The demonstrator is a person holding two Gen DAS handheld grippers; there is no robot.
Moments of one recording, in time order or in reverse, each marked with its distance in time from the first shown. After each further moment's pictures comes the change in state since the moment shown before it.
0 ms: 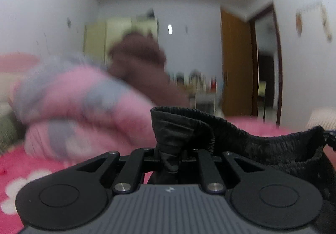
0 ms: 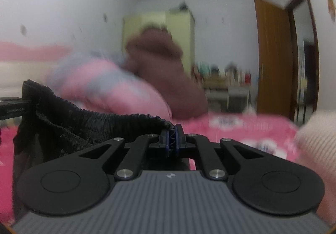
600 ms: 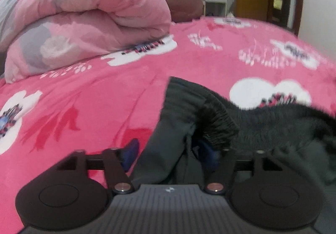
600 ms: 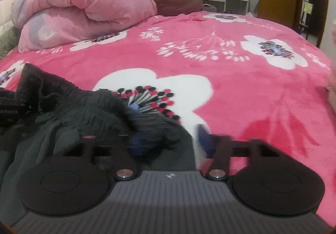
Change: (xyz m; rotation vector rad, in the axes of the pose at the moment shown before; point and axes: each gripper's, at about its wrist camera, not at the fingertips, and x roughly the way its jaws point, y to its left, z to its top) left arm 0.134 0.010 -0.094 -0.019 0.493 0.011; right arm 0.122 -0.007 -0.106 0.058 0.501 -0.034
